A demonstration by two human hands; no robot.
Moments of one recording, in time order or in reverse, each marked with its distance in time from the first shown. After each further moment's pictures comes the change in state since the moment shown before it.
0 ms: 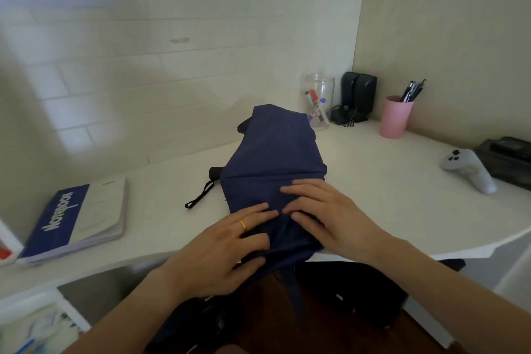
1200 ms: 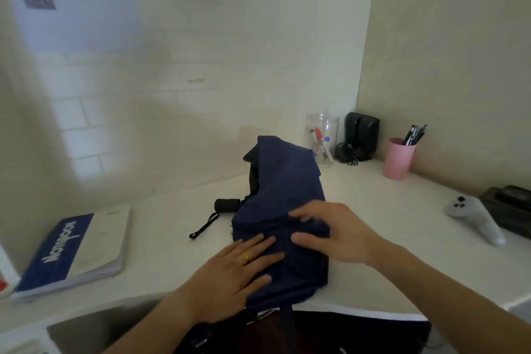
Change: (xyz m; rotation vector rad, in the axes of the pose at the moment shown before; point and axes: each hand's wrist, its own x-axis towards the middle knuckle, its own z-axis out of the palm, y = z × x) left_hand 0.019 -0.034 0.027 0.004 -0.194 -0.236; right_hand 0.046 0.031 -0.021 0.179 -0.119 0.286
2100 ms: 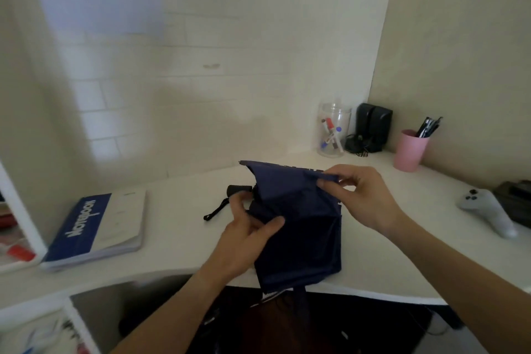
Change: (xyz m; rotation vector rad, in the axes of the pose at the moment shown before) left_hand 0.008 0.029 -0.029 -1.049 0.467 -0.484; right_hand 0.012 -0.017 -0.020 0.315 0.323 0.081
